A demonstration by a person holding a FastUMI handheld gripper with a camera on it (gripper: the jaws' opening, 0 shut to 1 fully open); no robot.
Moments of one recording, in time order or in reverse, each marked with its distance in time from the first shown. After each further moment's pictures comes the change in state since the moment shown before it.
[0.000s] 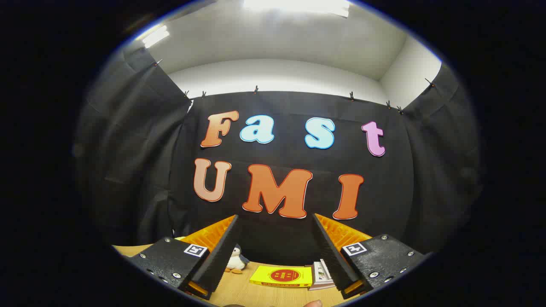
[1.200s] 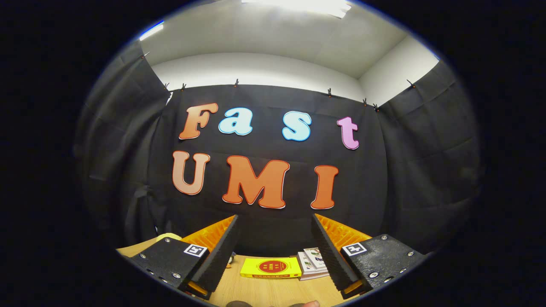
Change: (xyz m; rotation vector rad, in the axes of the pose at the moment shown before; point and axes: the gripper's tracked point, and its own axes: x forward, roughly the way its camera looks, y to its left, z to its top) arm -0.021 0.001 -0.028 0.026 0.085 -0.157
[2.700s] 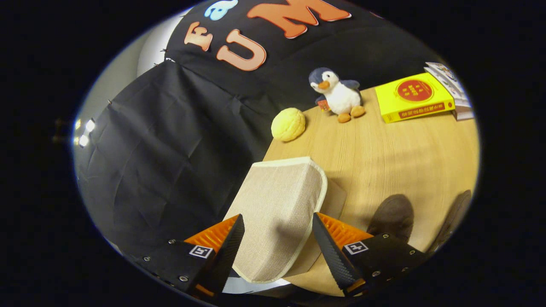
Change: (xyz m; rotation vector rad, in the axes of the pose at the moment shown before) arm -0.120 0.212 -0.263 0.662 1.128 0.825
